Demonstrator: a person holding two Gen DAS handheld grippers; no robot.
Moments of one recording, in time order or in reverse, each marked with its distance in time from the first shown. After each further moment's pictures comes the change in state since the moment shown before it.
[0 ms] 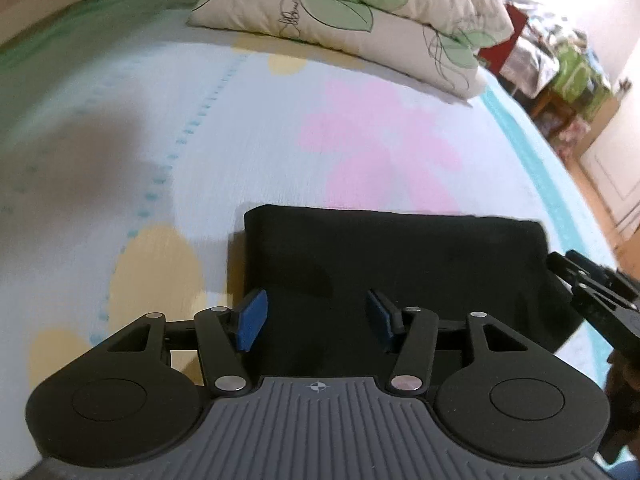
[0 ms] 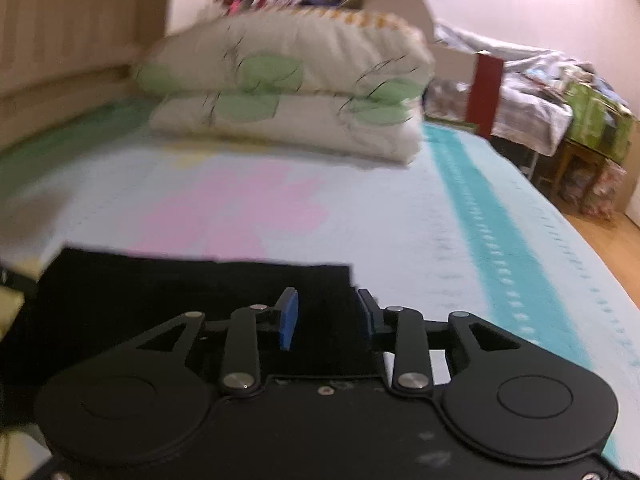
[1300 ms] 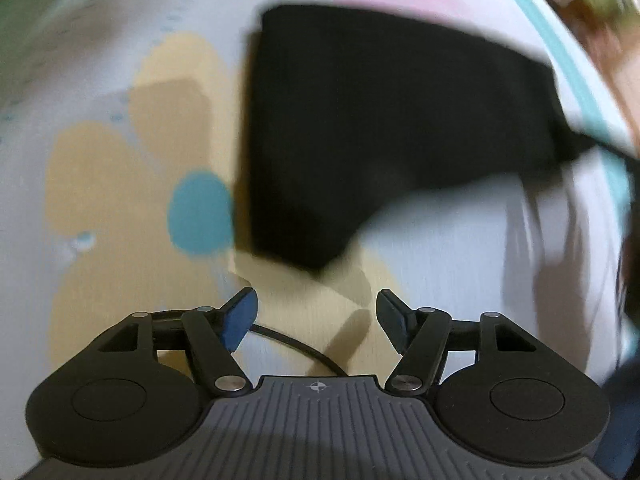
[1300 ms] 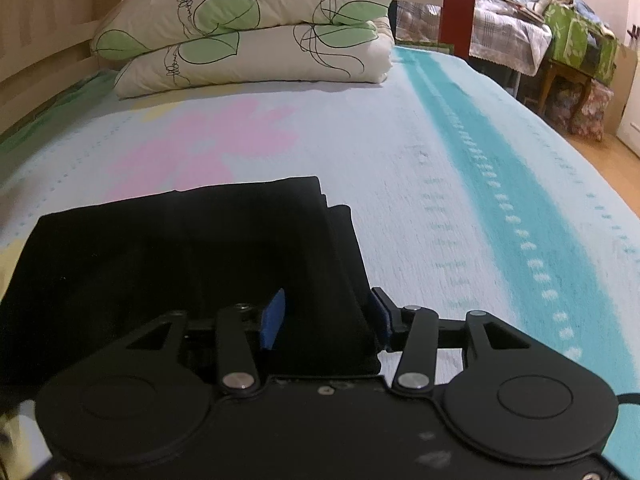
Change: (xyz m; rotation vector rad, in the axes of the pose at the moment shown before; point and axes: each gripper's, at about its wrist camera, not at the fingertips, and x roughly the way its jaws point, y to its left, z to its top) left arm -0.032 -0.026 -0.100 0.057 0.356 0.073; right arm 0.017 -0.022 -0.024 0.175 0.177 -0.018
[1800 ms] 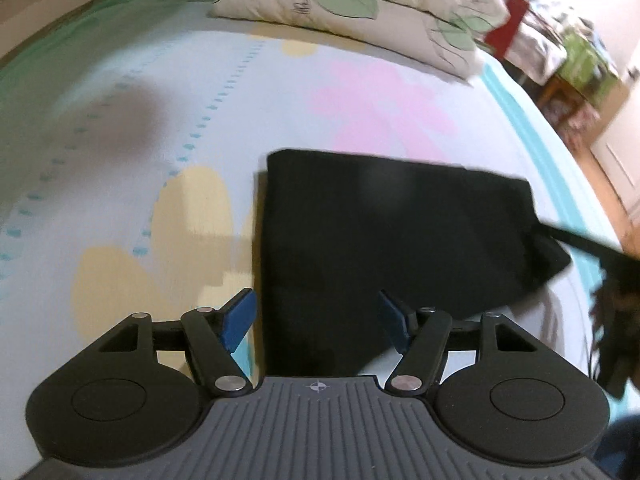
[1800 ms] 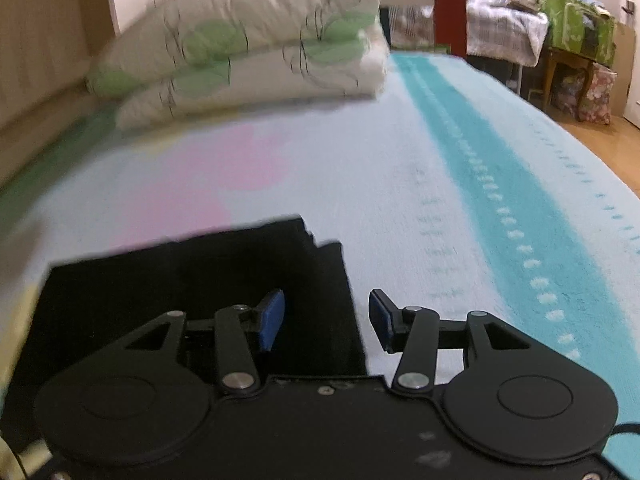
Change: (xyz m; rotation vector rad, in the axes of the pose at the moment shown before) left arm -0.034 0.028 0.050 -0.099 -0.322 -0.046; right arm 0.017 -0.025 0.024 0.058 -0.015 0.053
